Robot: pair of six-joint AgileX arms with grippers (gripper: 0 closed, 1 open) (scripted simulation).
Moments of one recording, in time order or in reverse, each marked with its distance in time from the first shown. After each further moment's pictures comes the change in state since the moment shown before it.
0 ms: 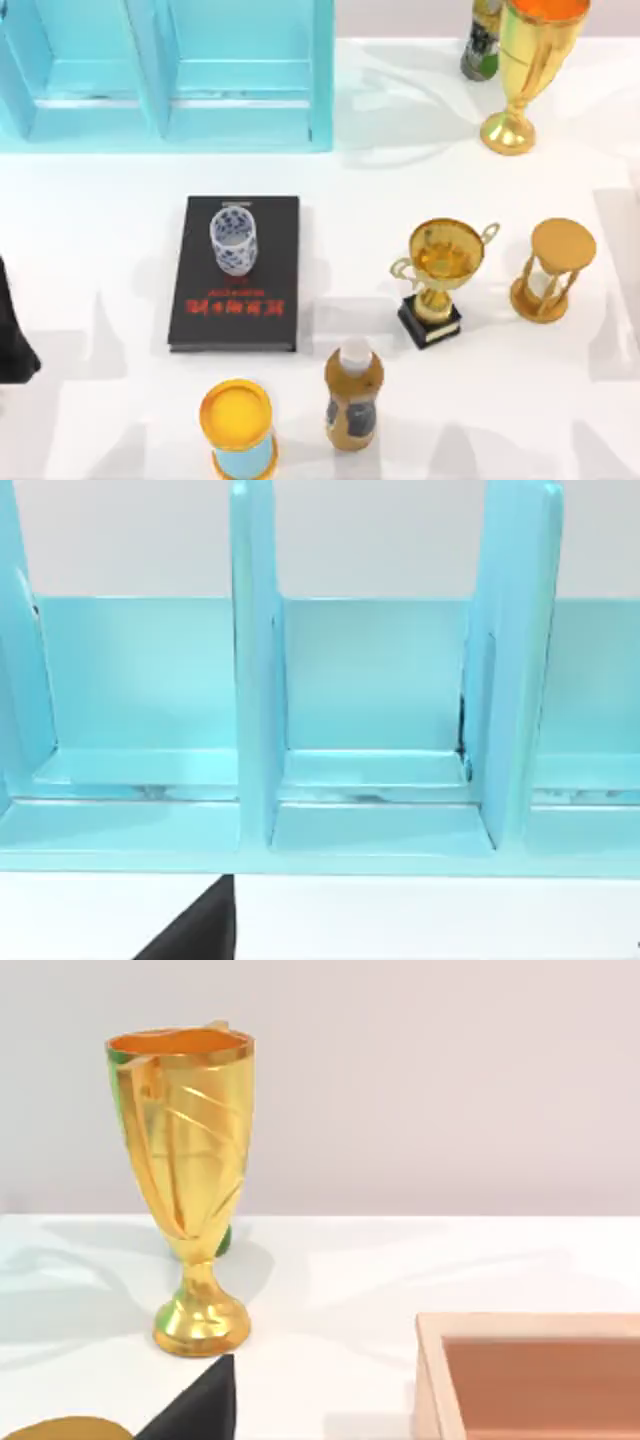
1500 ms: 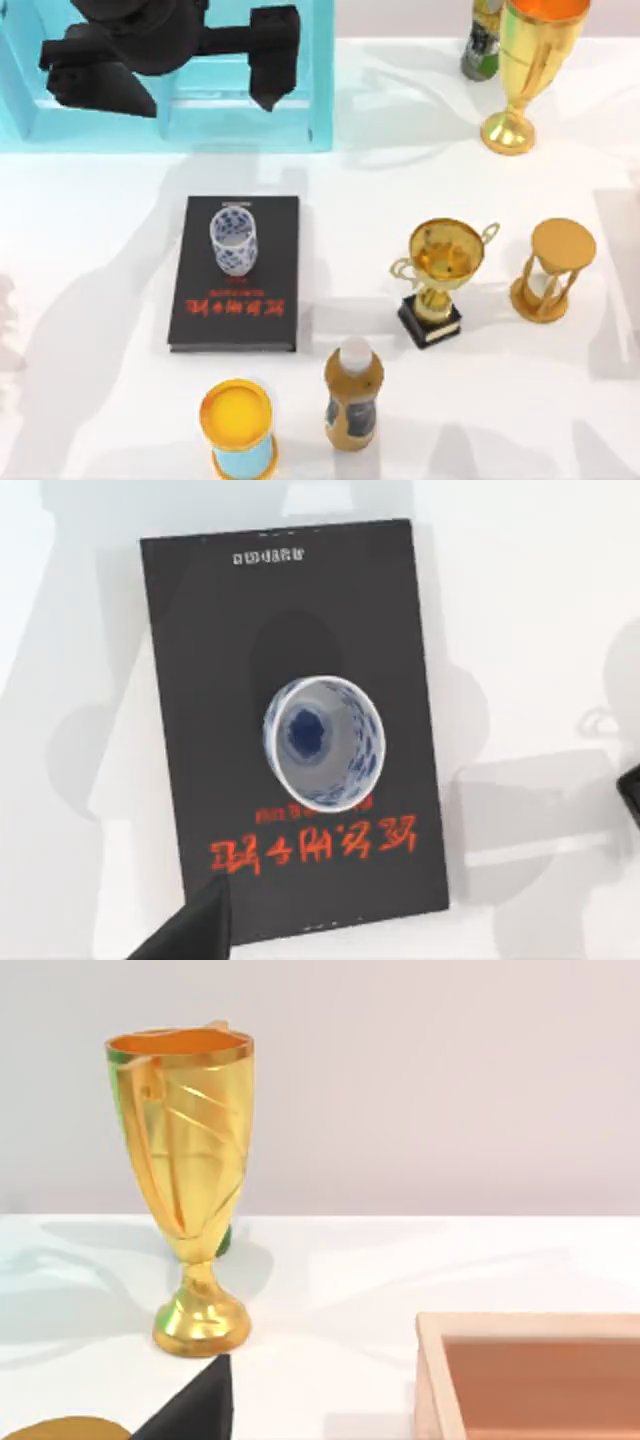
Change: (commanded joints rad) left arm -0.483 1.768 1.814 -1.233 0.032 -0.375; right arm 0.000 0.000 0.000 0.000 0.000 0.000
